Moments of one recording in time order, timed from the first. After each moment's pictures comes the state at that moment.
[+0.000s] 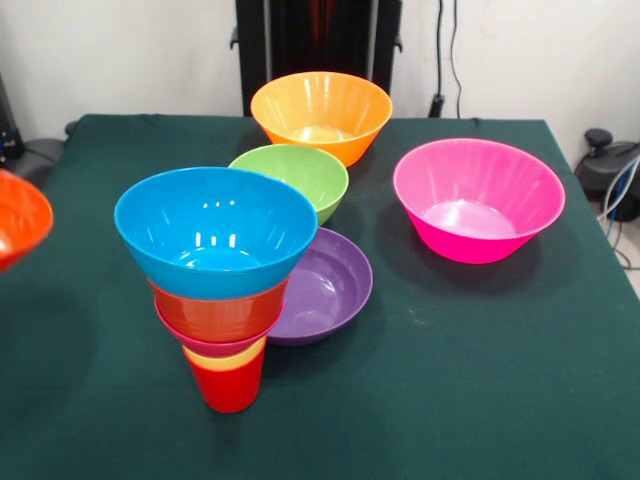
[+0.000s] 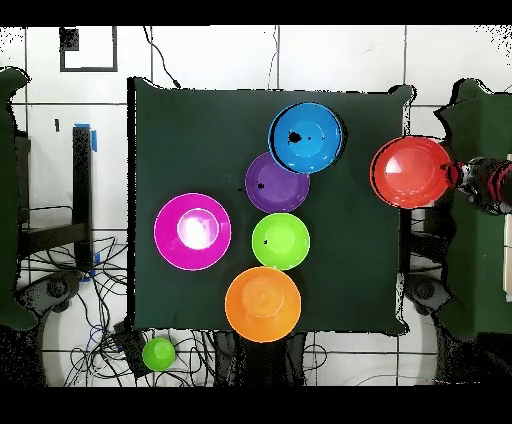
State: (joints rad) arm -1.21 -0.42 0.76 1.11 -0.47 1.03 1.14
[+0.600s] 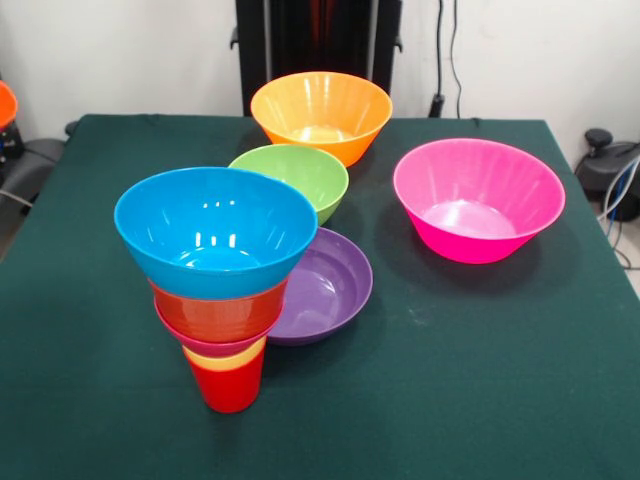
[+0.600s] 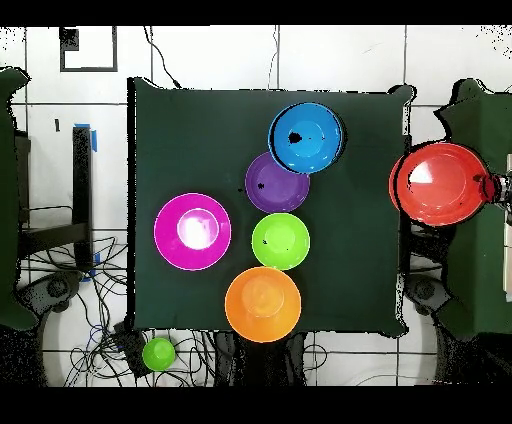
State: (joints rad) arm -1.25 -0.67 0.76 1.26 -0.41 1.08 1.14
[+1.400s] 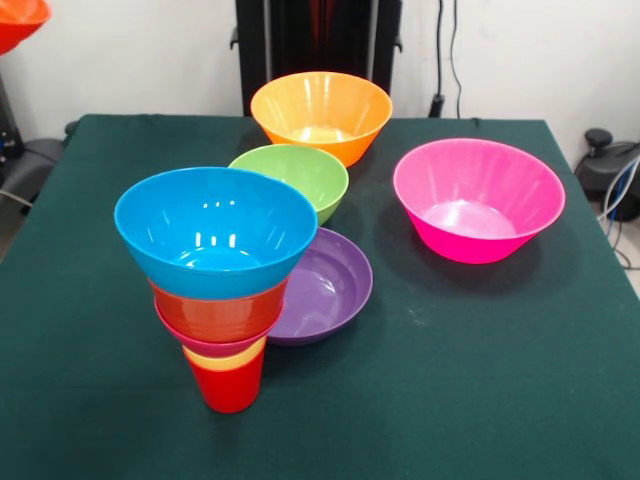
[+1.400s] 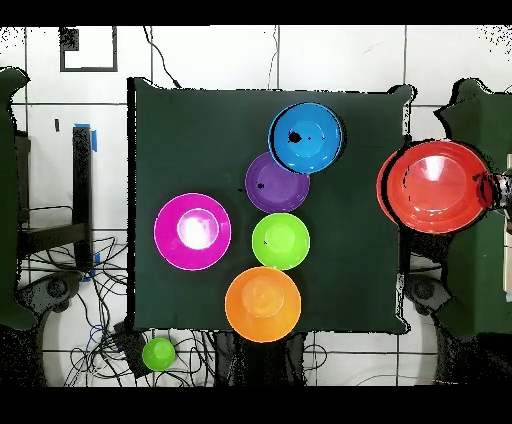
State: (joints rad) arm -1.22 -0.91 0.76 1.41 -0.32 1.08 1.14
